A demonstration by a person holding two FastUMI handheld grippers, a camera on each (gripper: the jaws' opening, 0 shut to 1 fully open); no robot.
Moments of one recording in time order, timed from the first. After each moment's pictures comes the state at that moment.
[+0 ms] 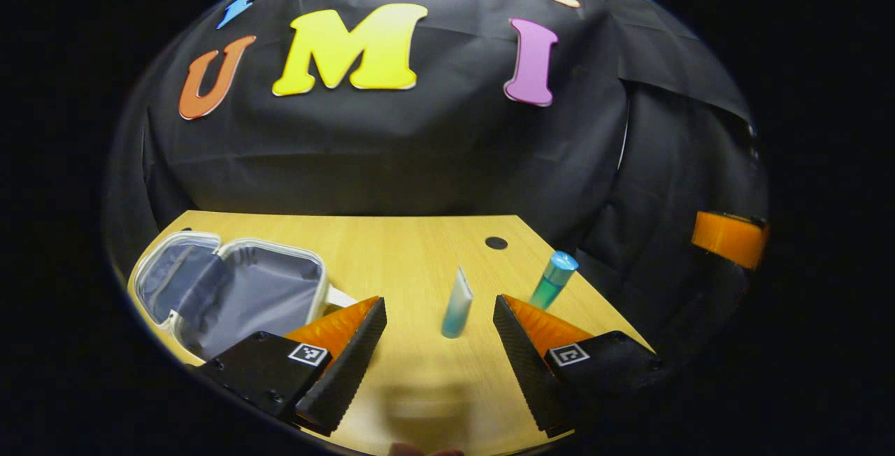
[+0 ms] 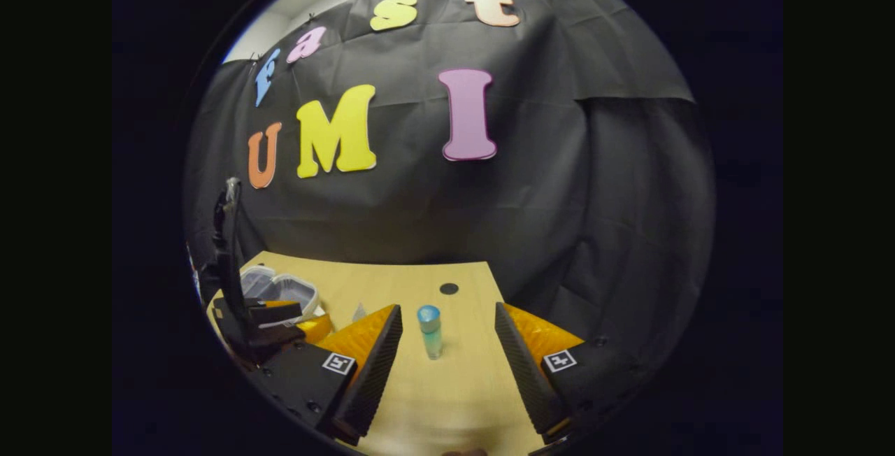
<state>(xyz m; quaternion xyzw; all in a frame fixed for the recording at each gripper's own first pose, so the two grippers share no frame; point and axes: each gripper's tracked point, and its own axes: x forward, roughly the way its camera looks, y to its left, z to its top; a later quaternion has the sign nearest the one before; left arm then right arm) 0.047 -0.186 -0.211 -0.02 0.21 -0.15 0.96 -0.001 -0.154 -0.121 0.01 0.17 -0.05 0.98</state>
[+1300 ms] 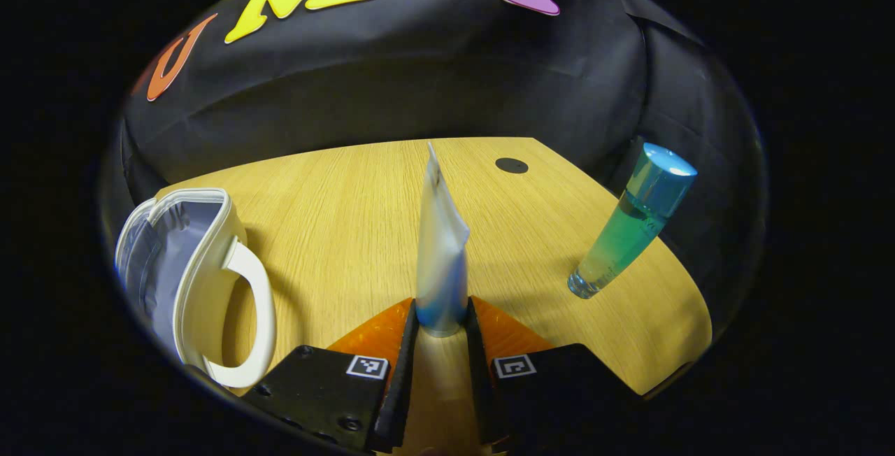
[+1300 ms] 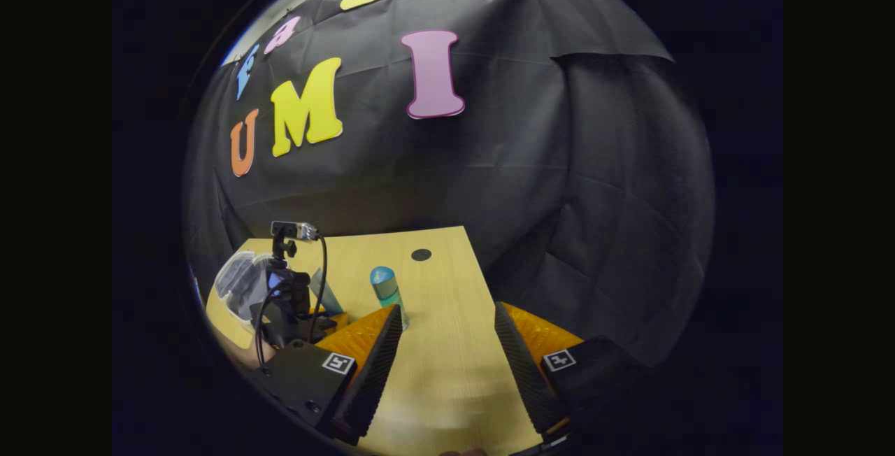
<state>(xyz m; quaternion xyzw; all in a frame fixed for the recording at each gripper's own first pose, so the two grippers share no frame) 0.108 -0.220 -0.329 0.00 0.31 -0.14 0.94 0.004 -0.193 -0.186 0.02 0.23 -0.06 0.97</state>
